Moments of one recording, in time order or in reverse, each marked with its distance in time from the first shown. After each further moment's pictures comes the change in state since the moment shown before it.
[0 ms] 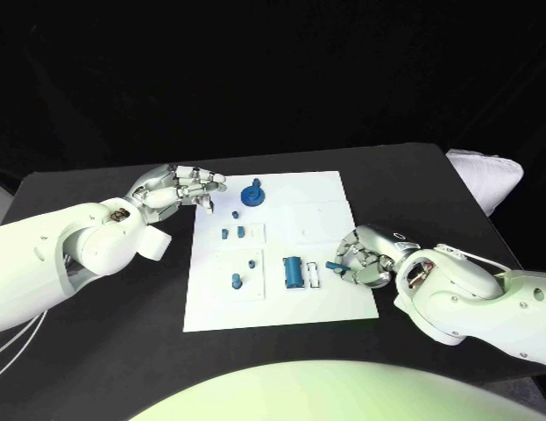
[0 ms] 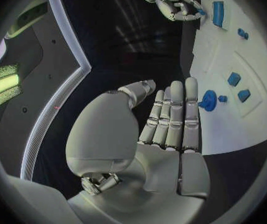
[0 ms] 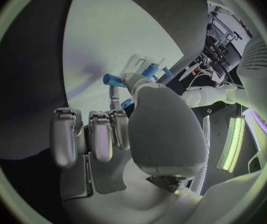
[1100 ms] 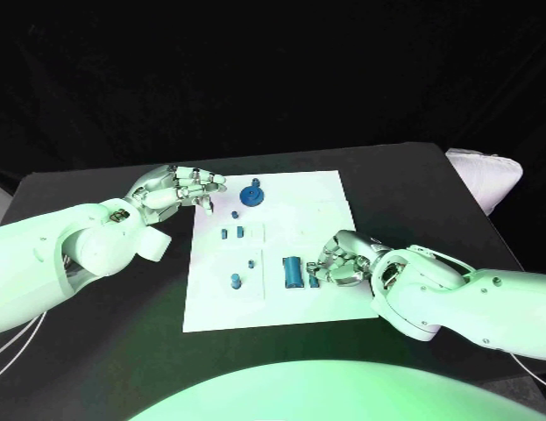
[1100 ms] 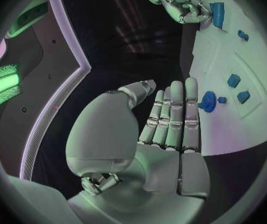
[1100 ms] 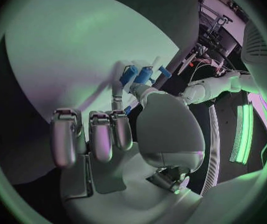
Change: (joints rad) left arm 0.000 0.000 0.000 0.003 0.000 0.004 -0.004; left_hand 0.000 0.000 0.003 -0.003 0.000 0.000 0.000 0.000 -0.001 0.000 0.000 0.000 -0.001 0.000 0.000 0.000 0.000 0.000 0.000 0.000 0.004 0.002; right arm -0.010 0.115 0.002 -0.068 0.159 0.012 -0.006; right_hand -0.247 0.045 -0.039 0.011 -0.061 0.014 -0.010 0.019 0.025 0.000 0.000 0.014 0.000 0.000 0.000 0.004 0.000 0.000 0.000 0.000 0.008 0.000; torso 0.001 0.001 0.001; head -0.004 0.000
